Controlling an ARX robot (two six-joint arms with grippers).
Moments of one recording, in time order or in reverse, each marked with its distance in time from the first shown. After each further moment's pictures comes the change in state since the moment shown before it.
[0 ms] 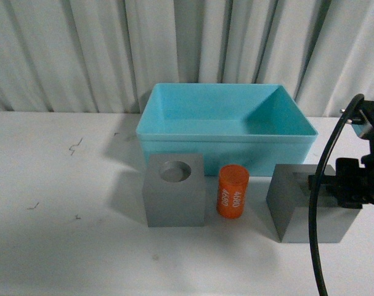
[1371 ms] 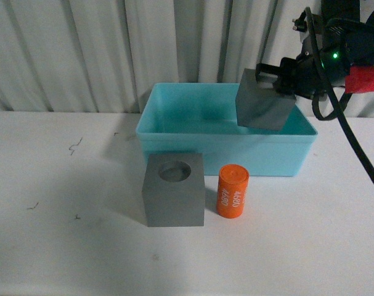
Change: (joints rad) left arm 0.000 0.000 0.000 0.000 0.000 0.000; right arm 0.032 0.423 0.874 -0.190 0.038 0.125
